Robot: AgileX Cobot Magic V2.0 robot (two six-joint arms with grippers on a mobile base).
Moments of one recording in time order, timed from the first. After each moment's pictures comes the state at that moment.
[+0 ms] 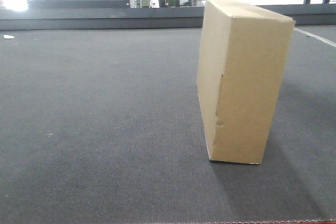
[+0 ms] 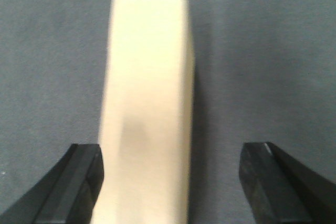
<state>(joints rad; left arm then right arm) -0.07 -0.02 0.03 -0.02 0.12 -0.02 0.47 1.47 -1.45 -0.07 0.97 0.57</state>
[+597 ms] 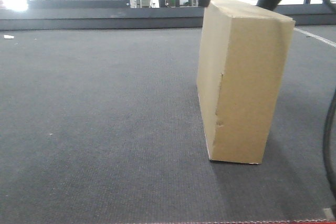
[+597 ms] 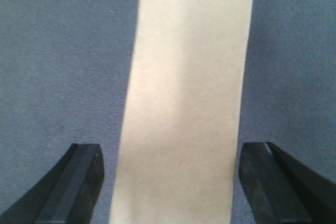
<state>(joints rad) -0.07 -0.02 0.03 -0.02 0.12 -0.02 0.54 1.59 -1.47 -0.09 0.99 0.59</state>
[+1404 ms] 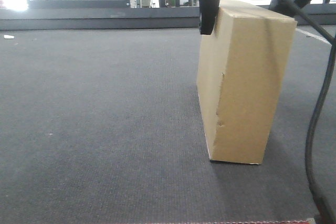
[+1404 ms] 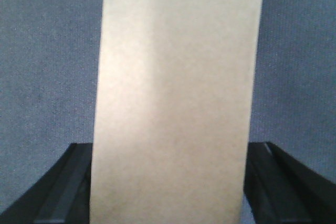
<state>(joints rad) -0.07 -0.02 0.03 -0.02 0.12 -0.02 0.54 1.64 -1.47 -0.05 1.08 0.60</state>
